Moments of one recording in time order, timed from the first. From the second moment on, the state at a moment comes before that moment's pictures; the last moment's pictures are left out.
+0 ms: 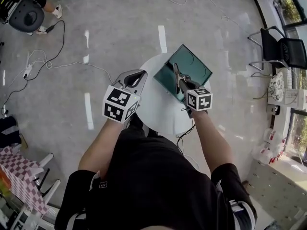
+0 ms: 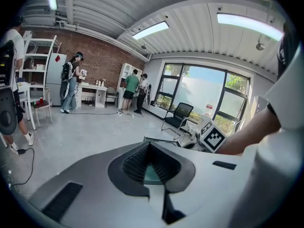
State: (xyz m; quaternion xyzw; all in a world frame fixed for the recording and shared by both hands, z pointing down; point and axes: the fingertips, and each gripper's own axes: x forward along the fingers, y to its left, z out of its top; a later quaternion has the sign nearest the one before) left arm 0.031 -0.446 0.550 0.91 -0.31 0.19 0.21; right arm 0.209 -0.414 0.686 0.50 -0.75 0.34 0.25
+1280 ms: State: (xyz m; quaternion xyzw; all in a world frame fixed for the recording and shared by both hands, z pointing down) left arm 0.054 -0.384 0.559 0.89 -0.35 0.20 0.22; right arm 0.271 -0.377 0.743 0.45 -0.71 0.32 0.43
